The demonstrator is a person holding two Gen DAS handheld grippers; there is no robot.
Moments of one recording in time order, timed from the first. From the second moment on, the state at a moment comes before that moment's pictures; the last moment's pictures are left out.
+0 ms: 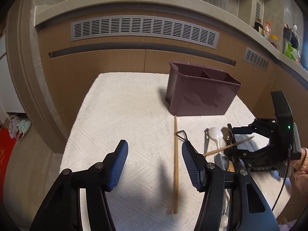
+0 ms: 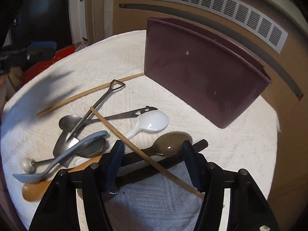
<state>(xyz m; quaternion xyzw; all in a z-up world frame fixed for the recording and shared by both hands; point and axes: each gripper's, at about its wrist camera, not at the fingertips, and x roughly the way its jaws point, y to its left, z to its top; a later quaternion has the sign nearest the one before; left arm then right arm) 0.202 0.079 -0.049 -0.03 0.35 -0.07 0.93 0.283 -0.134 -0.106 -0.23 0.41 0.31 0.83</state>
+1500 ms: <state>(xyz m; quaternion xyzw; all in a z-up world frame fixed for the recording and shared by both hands) 0.241 0.046 -0.101 0.06 0.50 -0.11 0.86 0.272 -0.141 -0.092 -0.16 0.45 0.34 0.81</state>
